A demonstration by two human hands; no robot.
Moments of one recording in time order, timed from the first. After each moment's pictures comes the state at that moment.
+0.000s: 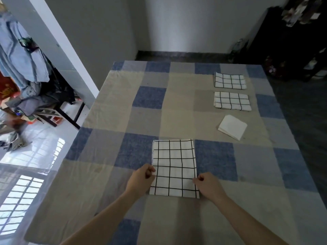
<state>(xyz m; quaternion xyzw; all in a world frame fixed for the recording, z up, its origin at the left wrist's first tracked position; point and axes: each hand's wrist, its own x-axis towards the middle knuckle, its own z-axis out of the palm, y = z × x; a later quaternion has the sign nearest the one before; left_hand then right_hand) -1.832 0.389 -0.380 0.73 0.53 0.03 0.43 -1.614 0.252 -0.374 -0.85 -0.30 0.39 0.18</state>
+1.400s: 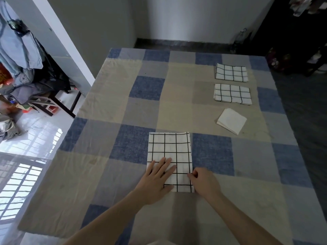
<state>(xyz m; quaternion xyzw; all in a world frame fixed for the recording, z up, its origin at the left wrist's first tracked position) -1.811 0.352 -0.413 0.97 0.22 -0.09 0.12 -1.620 0.249 -0.376 -0.87 -0.35 0.32 0.11</state>
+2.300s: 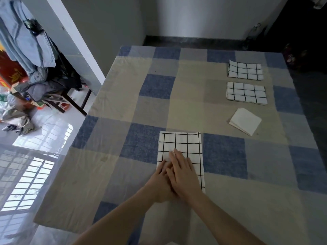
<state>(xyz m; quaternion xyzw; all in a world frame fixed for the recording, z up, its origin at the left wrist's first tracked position) -1.806 0.358 -0.413 0.96 0.18 -0.17 0.10 -1.688 0.294 -0.402 -0.76 -0.60 0.18 0.17</state>
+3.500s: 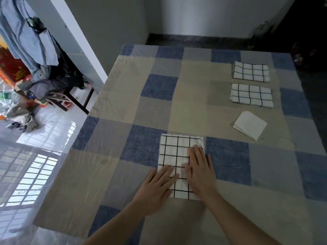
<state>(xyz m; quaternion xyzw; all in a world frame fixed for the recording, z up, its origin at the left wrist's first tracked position) -1.844 0.352 -0.413 0.96 0.25 -0.07 0.12 -1.633 0.297 -0.429 -0.83 -0.54 0.11 0.09</state>
